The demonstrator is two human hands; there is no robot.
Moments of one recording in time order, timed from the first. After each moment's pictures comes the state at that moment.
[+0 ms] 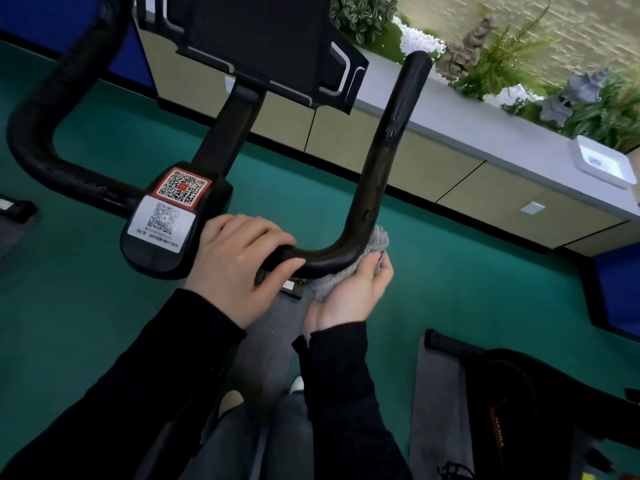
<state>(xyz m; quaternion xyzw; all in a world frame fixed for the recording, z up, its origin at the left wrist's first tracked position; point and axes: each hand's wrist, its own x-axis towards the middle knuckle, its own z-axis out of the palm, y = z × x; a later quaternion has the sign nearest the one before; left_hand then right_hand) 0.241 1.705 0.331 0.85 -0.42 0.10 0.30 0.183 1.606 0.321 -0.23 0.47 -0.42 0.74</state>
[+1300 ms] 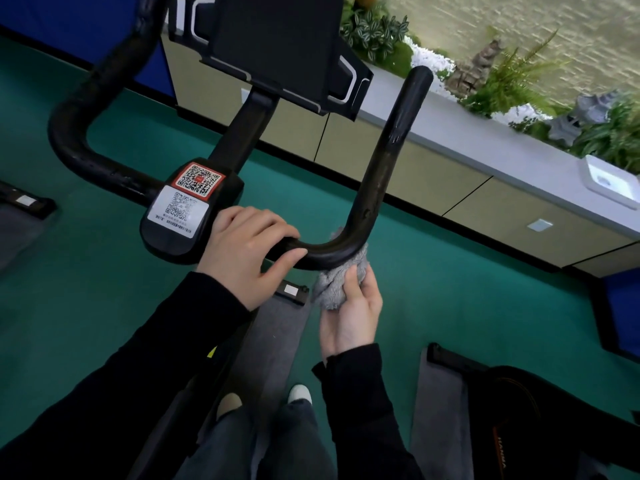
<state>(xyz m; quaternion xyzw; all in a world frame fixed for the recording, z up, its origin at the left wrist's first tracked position) 0.236 1.705 0.334 0.86 -0.41 0.10 0.29 0.138 1.602 0.314 -0.30 0.36 -0.31 0.83</state>
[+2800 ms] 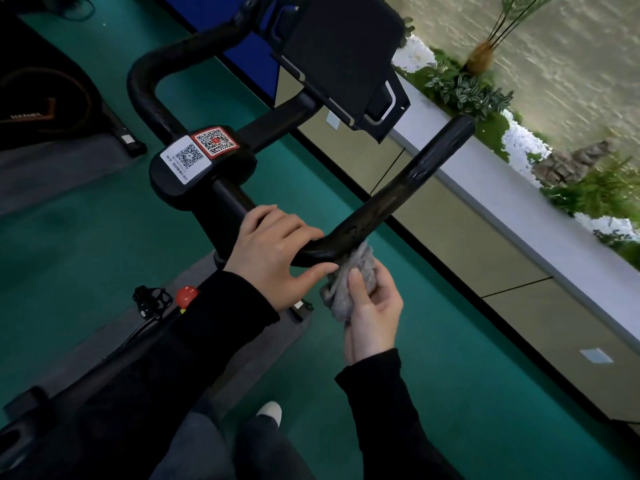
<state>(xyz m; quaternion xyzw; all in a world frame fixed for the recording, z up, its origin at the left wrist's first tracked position) 0.177 1.631 0.334 0.91 -0.23 0.18 0.29 0.125 1.499 0.317 -0.57 0.23 -0.14 0.77</state>
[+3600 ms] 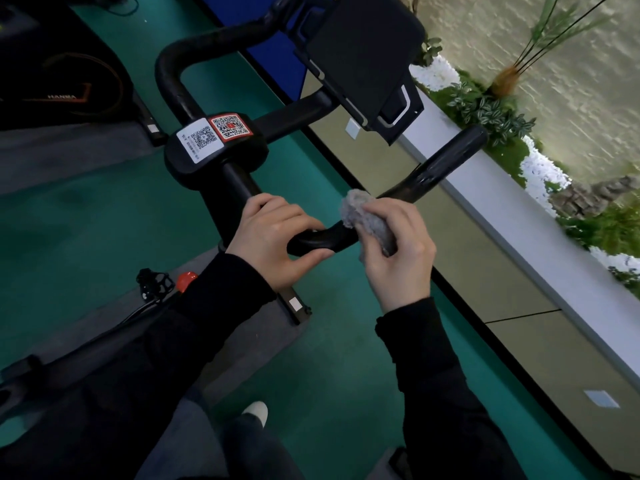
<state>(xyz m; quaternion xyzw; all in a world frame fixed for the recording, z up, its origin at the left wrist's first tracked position) 0.177 1.624 0.332 0.91 -0.19 0.18 0.32 0.173 1.448 0.356 -0.90 -0.12 -0.28 0.32</state>
